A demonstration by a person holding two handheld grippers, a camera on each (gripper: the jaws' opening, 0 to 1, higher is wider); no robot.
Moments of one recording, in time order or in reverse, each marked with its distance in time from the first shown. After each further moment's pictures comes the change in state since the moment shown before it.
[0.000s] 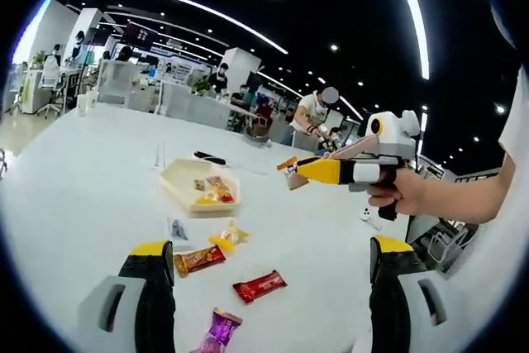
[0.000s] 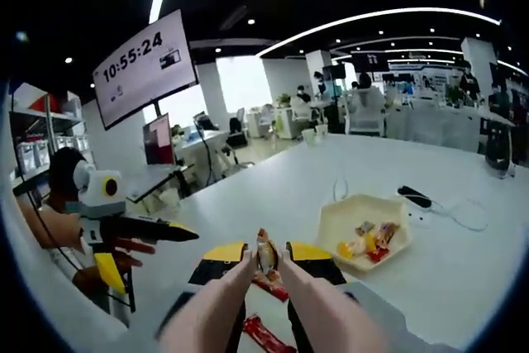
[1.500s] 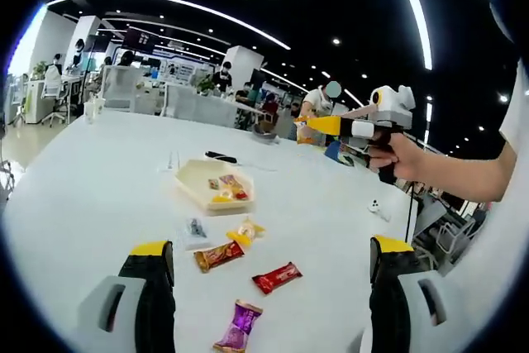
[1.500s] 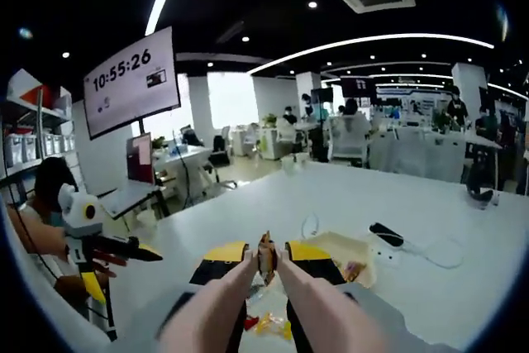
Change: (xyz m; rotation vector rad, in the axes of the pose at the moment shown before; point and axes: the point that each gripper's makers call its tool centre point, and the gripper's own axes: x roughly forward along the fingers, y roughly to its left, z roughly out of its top) left arm -0.017 0.010 0.003 0.049 0.033 0.040; right arm -0.007 -0.044 0.062 -0.057 -0.101 -0.091
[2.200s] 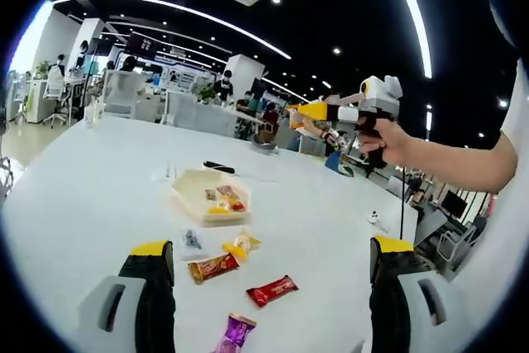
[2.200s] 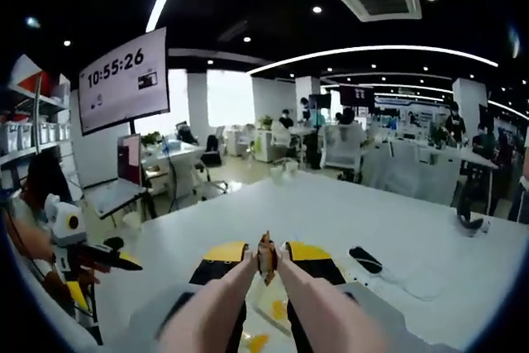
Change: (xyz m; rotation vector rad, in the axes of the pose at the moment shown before) left arm 0.007 -0.007 0.012 -0.006 -0.059 -0.002; right arm 0.010 -0.029 0.051 -0.083 -0.001 -0.032
